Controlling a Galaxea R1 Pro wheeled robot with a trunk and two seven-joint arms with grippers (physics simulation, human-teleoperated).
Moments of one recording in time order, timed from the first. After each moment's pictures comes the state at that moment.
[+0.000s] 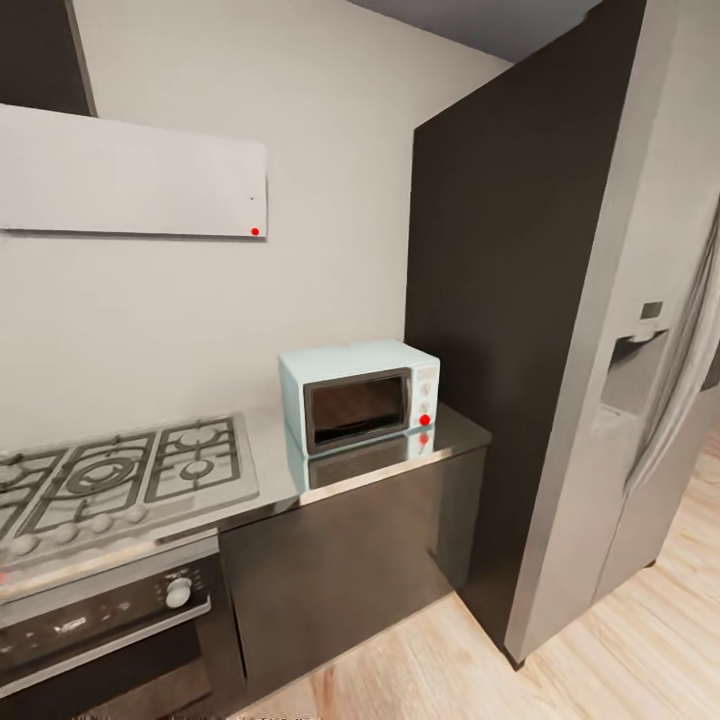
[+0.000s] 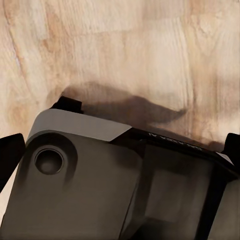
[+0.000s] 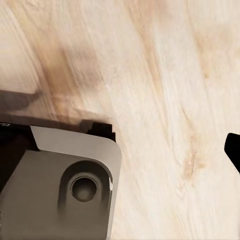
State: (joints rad) left arm -0.20 -0.10 -0.16 0.00 0.48 -0.01 0.09; right arm -0.22 -0.07 -0.22 0.03 0.37 -0.04 0.04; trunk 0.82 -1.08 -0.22
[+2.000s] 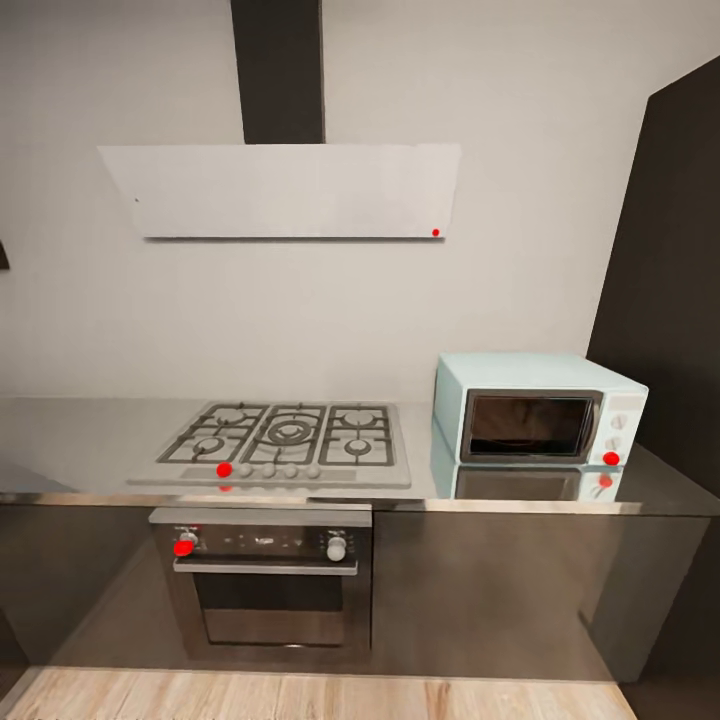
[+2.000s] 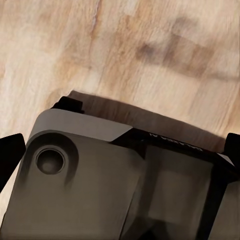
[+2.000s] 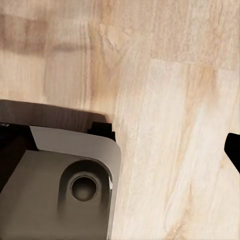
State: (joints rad) left arm -0.20 -0.09 -0.16 0.00 0.49 -0.01 0.09; right arm -0.22 -0.07 -0.22 0.03 0.36 -0.04 0.04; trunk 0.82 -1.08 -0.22
